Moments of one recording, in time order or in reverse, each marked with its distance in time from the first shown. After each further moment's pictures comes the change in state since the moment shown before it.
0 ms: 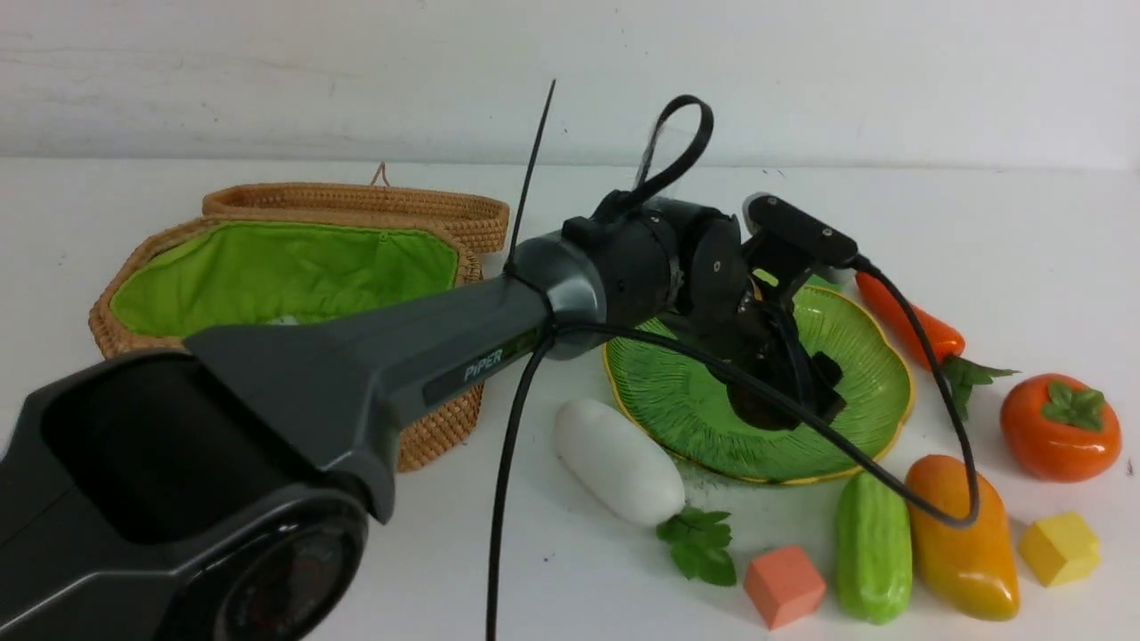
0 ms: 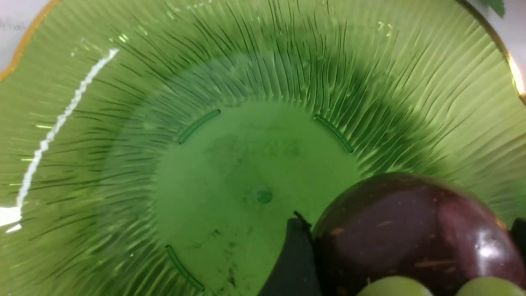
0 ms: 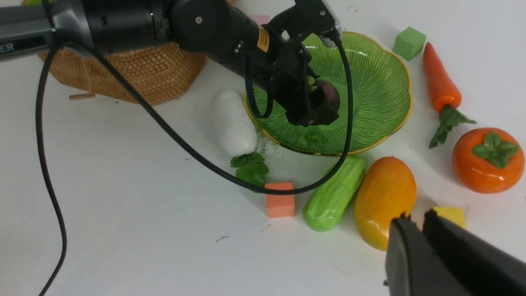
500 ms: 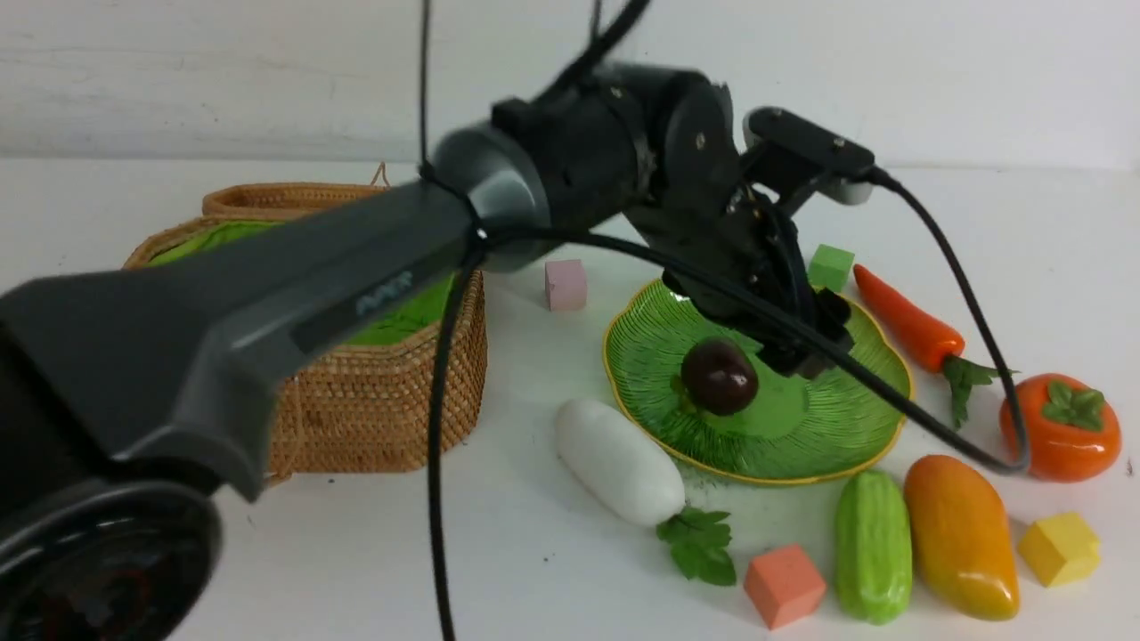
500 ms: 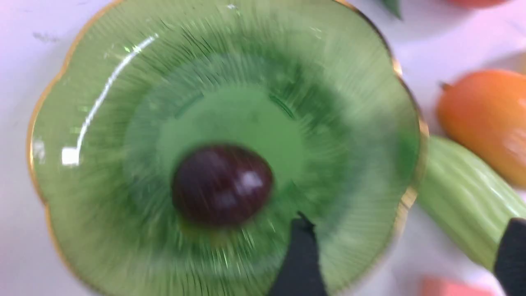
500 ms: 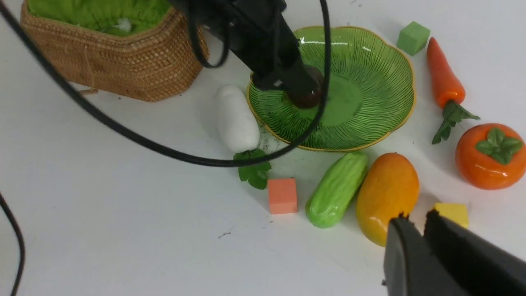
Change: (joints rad) right arm 0.000 0.000 0.000 0.003 0.005 -0.001; left arm 0.000 -0.232 -0.002 0.004 0.305 -0.004
